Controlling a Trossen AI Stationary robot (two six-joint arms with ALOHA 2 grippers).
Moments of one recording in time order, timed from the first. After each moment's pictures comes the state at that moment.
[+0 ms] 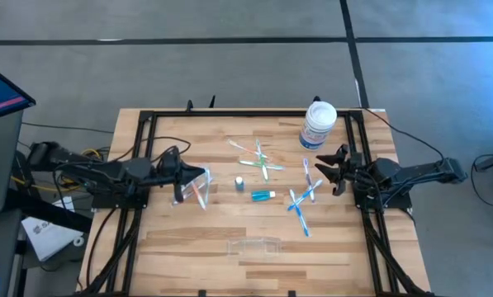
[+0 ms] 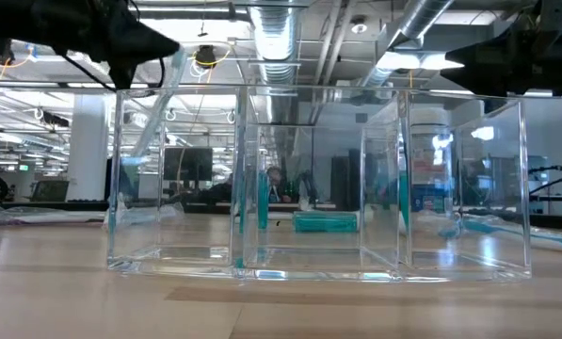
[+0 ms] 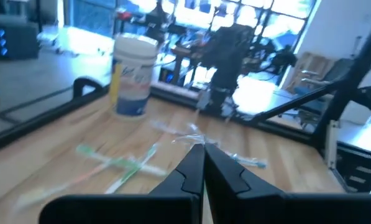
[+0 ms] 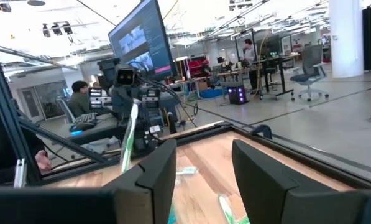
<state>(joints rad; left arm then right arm) -0.17 0.67 0.28 0.34 -0.37 -0.25 0.14 0.14 0.00 0.31 0.43 0.14</state>
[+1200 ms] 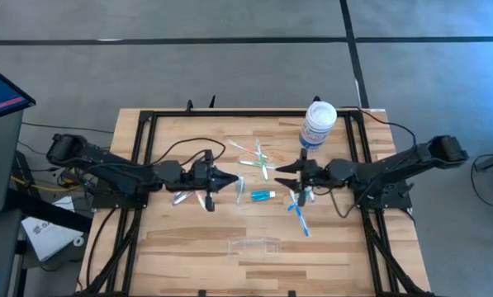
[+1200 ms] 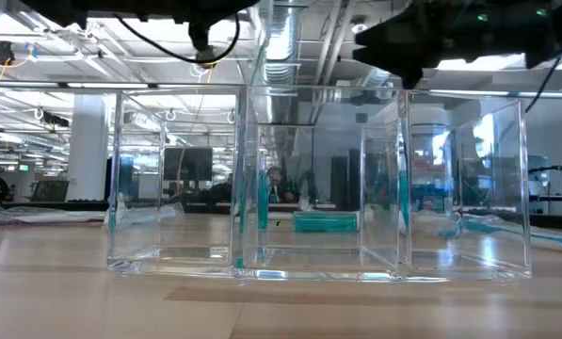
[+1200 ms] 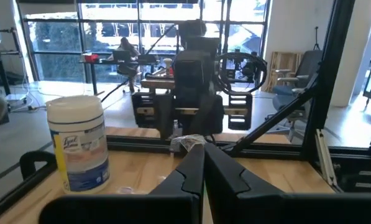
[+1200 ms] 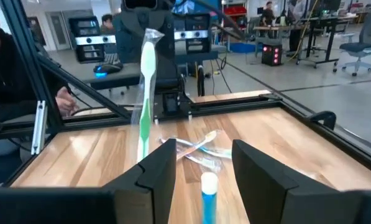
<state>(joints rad) -0.18 1.27 0.60 0.73 -0.28 -0.01 0.14 1.17 0.43 0.69 0.25 0.10</state>
